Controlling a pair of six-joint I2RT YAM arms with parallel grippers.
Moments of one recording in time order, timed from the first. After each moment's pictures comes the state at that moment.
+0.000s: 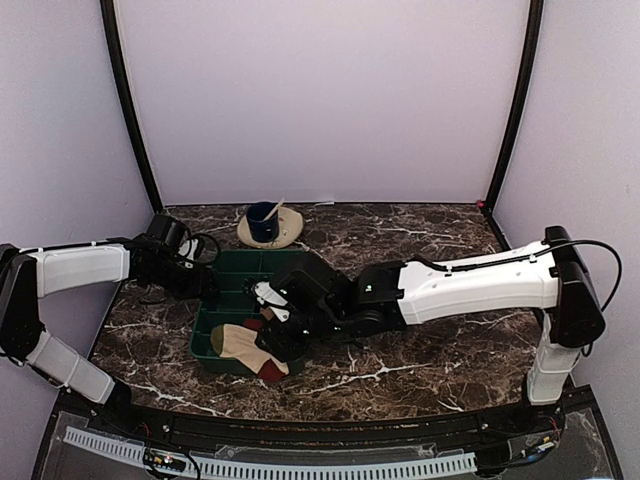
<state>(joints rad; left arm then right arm) -0.31 1.40 0.81 -0.43 0.17 -0.31 1.31 1.86 1.46 -0.38 0.09 0.31</state>
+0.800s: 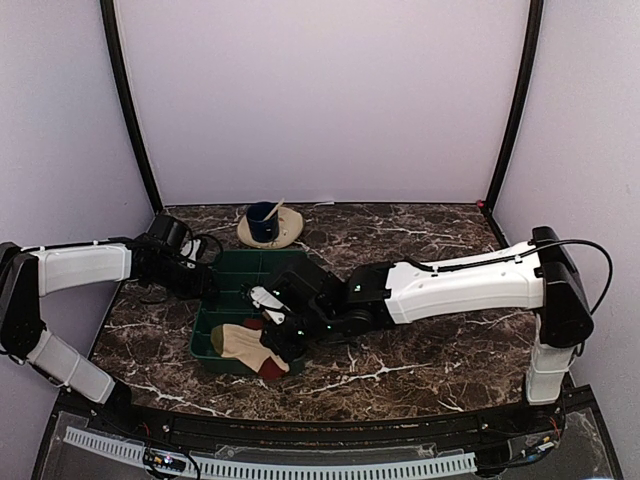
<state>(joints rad) -0.31 1.41 0.82 -0.43 0.18 -0.31 1.29 1.91 1.50 -0.40 0.03 0.31</state>
